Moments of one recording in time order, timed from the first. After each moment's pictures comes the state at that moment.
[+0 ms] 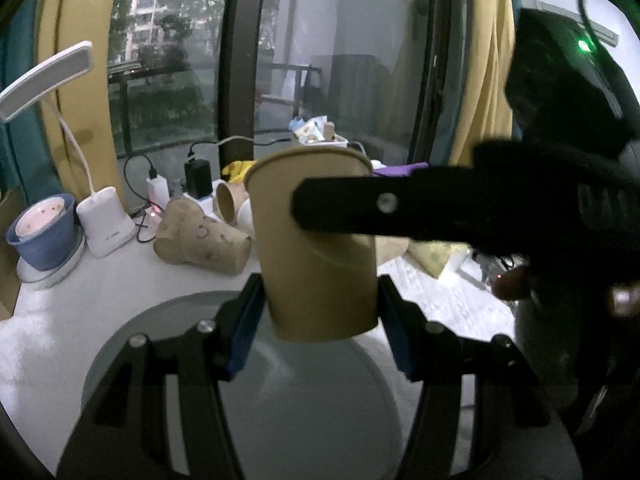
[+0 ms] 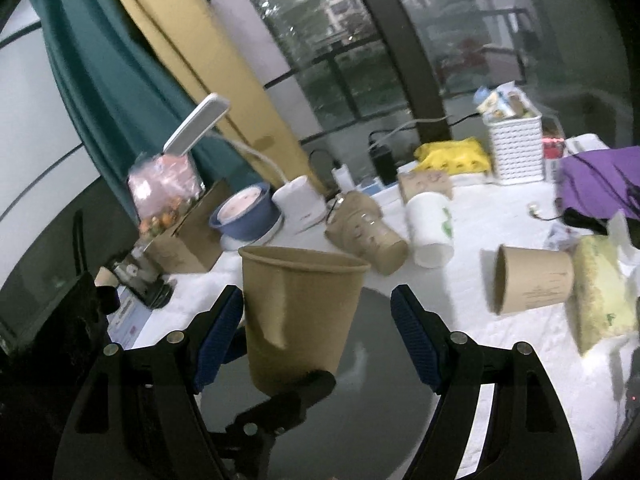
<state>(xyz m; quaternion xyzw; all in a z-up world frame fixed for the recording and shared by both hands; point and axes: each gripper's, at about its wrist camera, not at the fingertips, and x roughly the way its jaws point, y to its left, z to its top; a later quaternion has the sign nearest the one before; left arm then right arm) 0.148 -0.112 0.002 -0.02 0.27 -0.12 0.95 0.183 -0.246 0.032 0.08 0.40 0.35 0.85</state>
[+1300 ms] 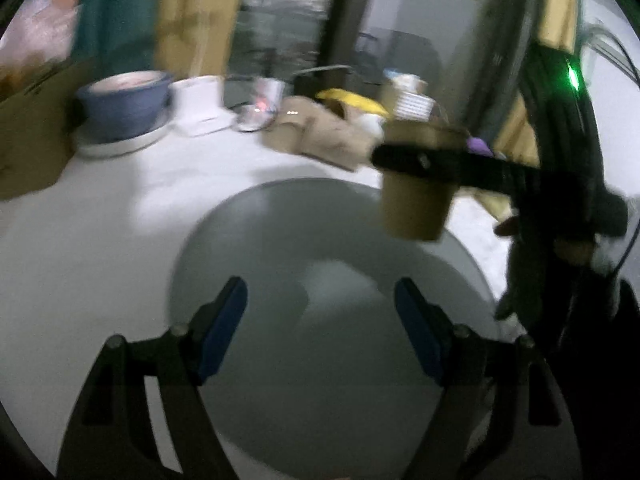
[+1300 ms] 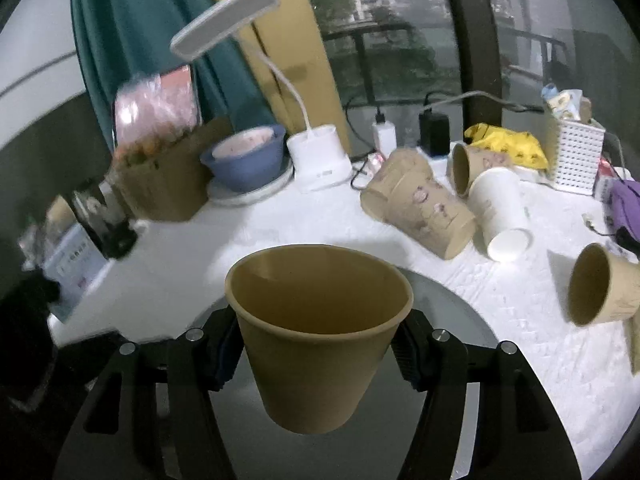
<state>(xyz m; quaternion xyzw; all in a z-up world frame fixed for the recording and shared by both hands) 0.067 0.034 -0.061 -0.11 0.34 -0.06 0.93 0.174 -0.130 -0.045 -0.04 0.40 0.34 0.85</state>
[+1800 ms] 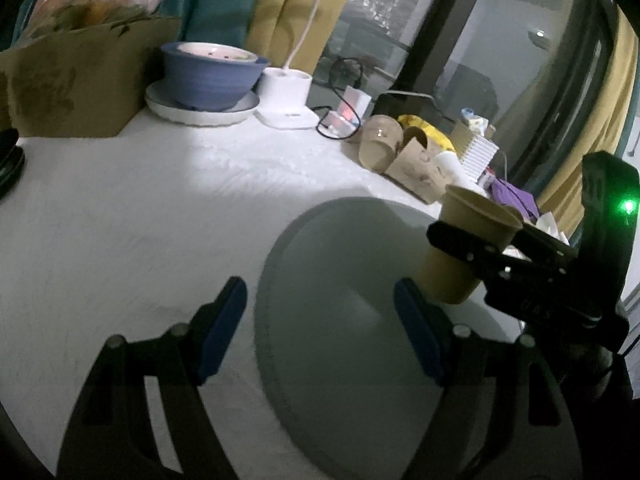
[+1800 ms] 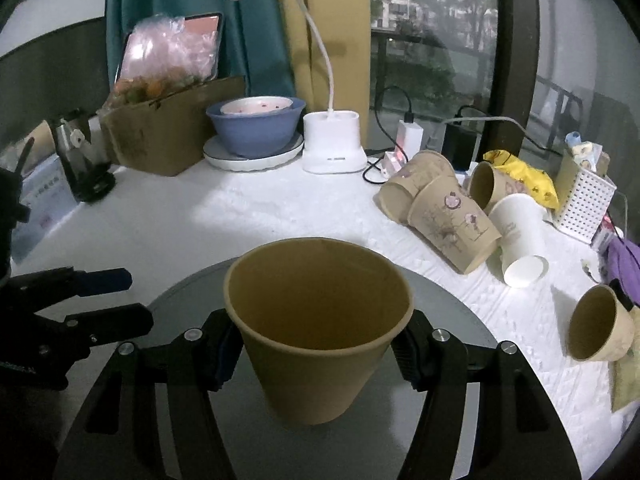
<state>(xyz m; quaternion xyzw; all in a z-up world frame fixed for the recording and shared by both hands) 0.069 0.089 -0.079 -0.20 0.33 0.02 0.92 0.155 -0.087 -0.068 -0.15 0.36 0.33 0.86</state>
